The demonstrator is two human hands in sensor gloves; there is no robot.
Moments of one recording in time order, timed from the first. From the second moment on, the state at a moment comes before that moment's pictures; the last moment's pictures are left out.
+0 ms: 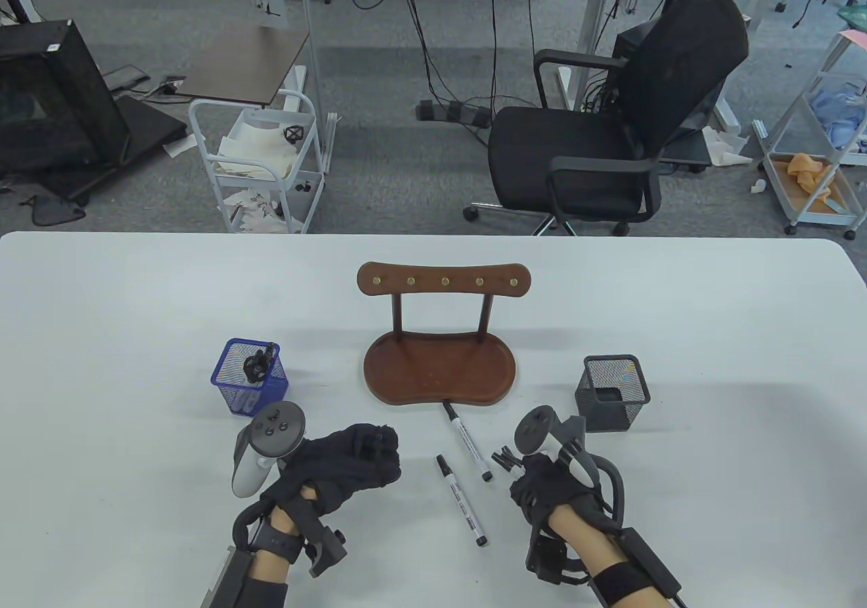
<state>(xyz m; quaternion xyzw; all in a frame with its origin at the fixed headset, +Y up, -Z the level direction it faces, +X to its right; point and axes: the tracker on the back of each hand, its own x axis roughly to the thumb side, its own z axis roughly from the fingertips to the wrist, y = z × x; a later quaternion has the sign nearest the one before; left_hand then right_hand) -0.182 -0.743 -0.330 -0.17 -0.20 0.55 0.79 0.149 -0.746 -0.335 -0.11 0.31 0.94 0.09</state>
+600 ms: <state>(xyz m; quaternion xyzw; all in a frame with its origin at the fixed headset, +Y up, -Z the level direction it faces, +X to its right) -0.183 -0.743 -0.331 -0.17 -0.20 0.55 0.79 0.133 -0.726 -0.364 -0.08 0.34 0.92 0.19</state>
